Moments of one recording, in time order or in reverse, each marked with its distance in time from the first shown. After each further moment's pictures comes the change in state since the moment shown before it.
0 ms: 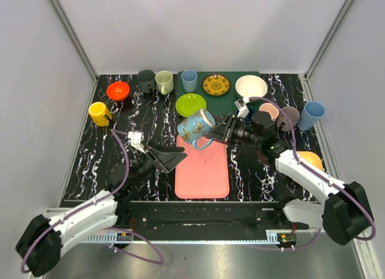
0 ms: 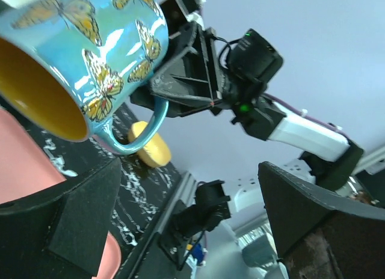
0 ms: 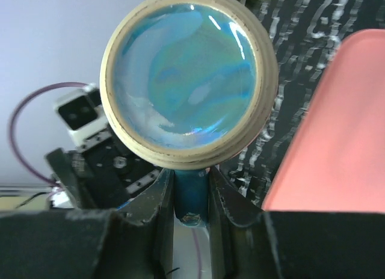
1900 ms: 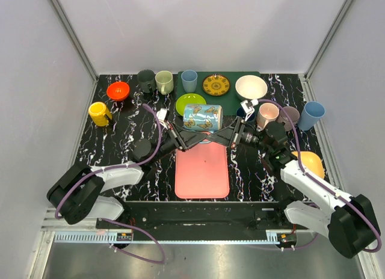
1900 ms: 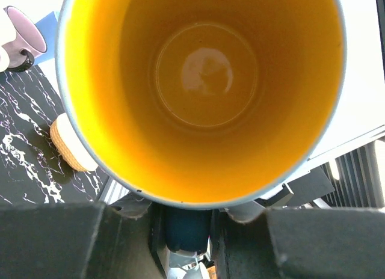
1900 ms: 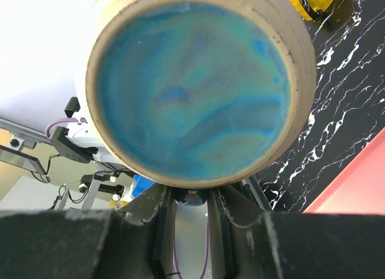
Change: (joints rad) left arm -0.005 0.677 0.306 0.451 0.146 -0.355; right arm 0.001 -0.109 -0.153 0.416 -0.154 0.130
